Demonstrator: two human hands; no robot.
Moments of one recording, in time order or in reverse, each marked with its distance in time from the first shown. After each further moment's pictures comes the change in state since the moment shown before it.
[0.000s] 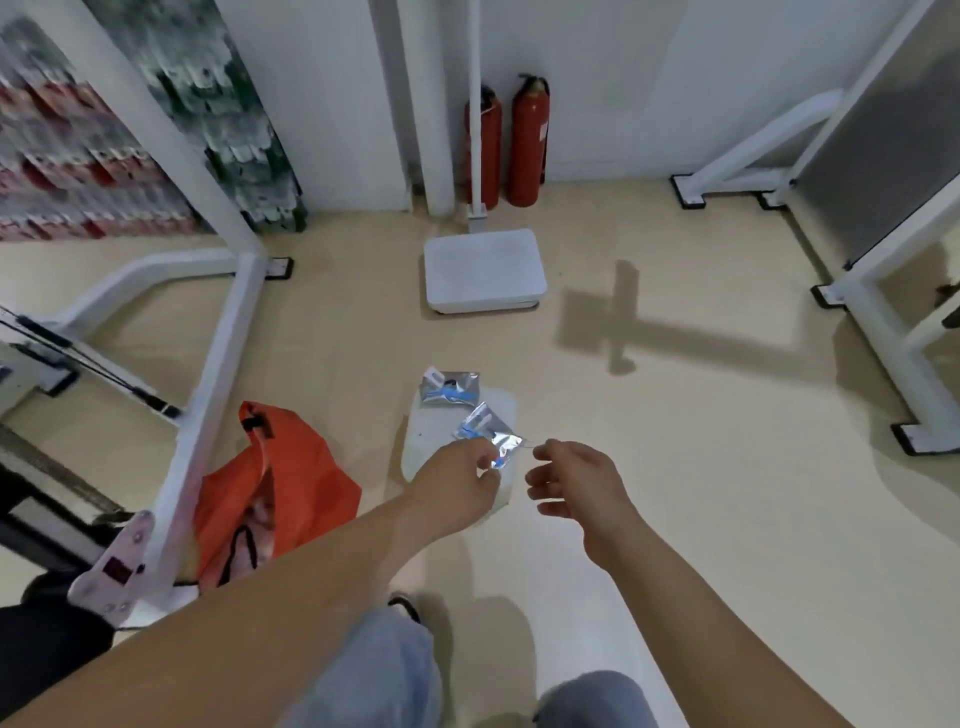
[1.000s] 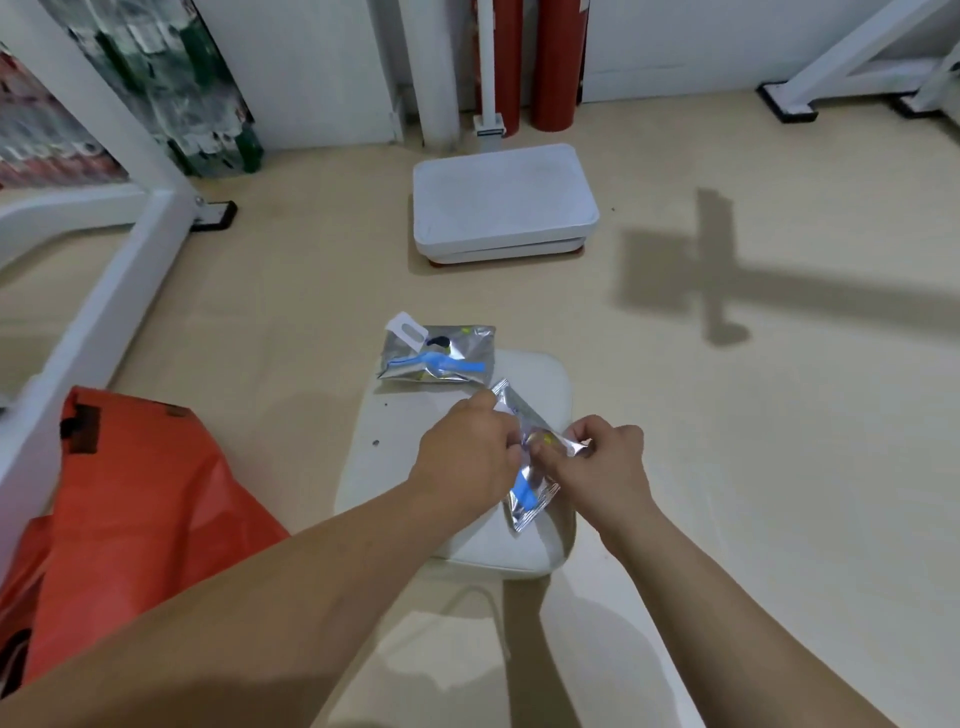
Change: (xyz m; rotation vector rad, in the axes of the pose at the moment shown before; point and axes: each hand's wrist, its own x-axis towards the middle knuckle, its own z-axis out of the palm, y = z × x) left_hand 0.315 -0.217 0.184 0.368 0.238 0.132; right_hand 0.411 0.205 0.053 -0.372 0.180 -0.258
